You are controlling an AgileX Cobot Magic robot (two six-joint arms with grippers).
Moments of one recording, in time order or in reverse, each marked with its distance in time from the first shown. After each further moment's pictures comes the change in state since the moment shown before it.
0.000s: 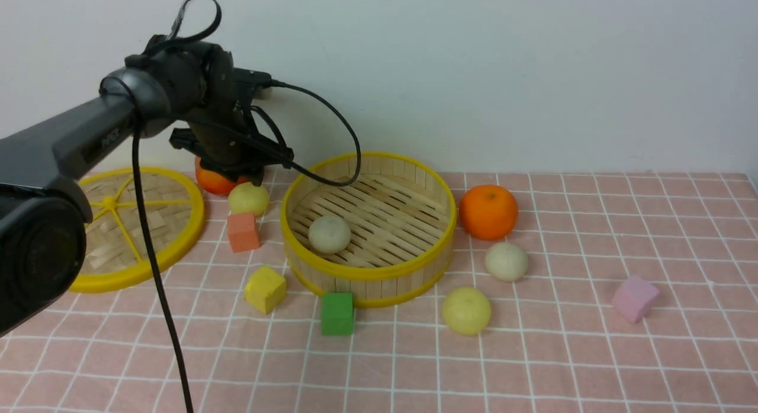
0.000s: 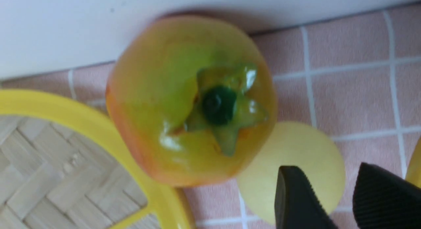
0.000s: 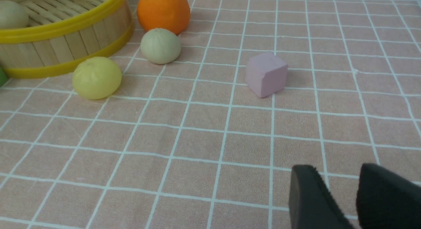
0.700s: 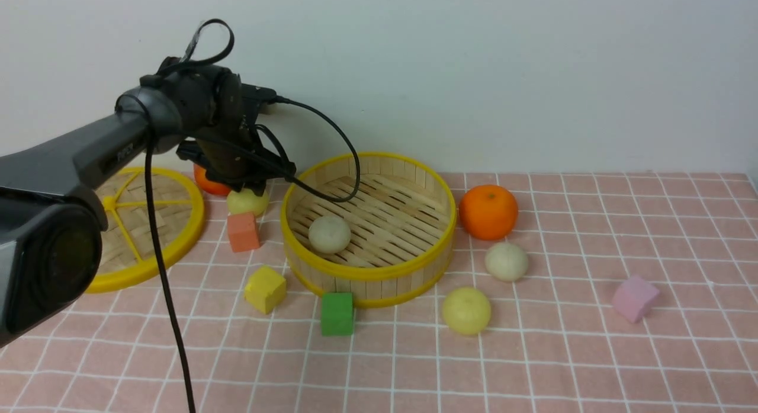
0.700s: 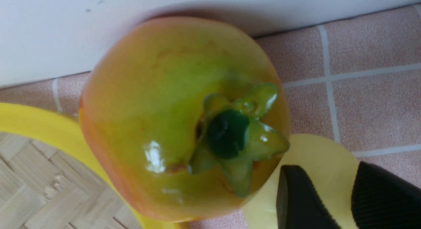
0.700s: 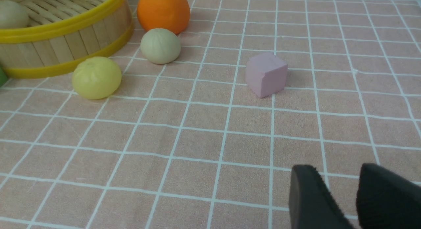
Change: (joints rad) right arm 0.000 0.000 0.000 0.000 0.000 0.000; left arm 0.000 0.049 0.000 0.026 -0.037 0.000
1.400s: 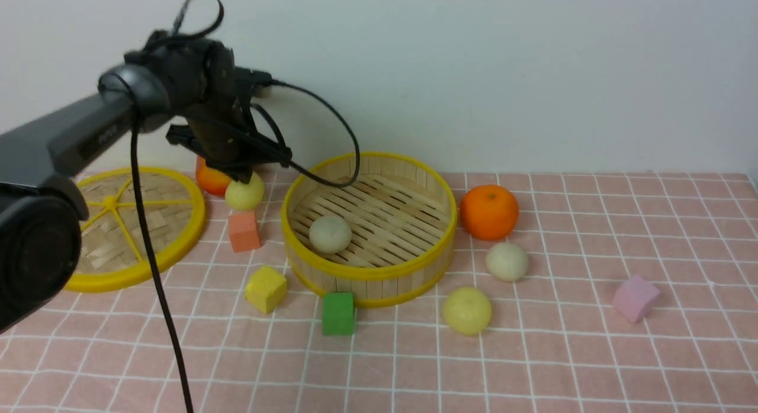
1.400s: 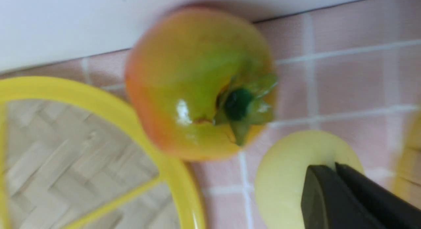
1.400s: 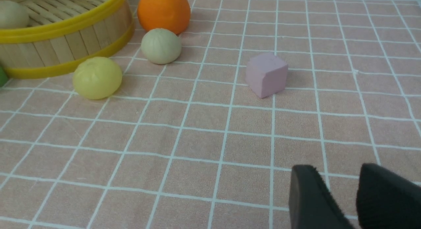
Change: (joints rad) right arm 0.000 0.000 0.000 0.000 0.000 0.000; left arm -0.030 -0.125 0.000 0.001 0.134 0.001
